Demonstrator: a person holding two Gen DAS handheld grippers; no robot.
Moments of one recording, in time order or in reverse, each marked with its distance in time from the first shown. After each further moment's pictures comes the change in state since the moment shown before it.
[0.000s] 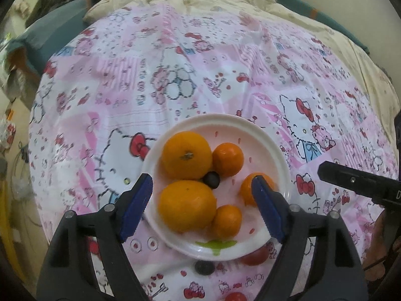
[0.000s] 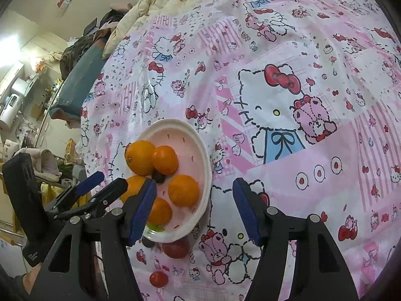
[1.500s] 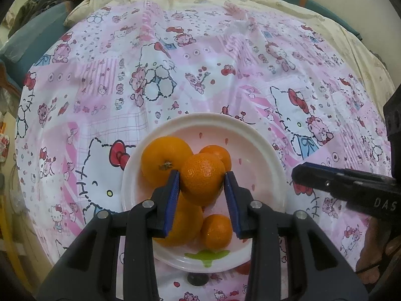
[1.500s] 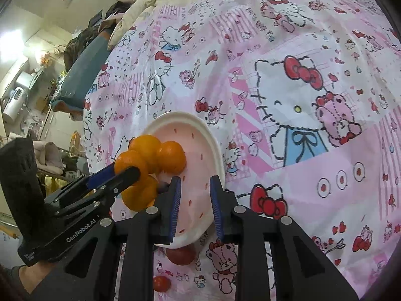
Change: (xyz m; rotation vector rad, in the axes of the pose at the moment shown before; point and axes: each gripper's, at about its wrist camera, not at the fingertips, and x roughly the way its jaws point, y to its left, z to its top) left arm 0.025 -0.021 0.011 0.087 0.044 -0.037; right arm 0.027 0.000 0.007 -0.009 0.044 0.025
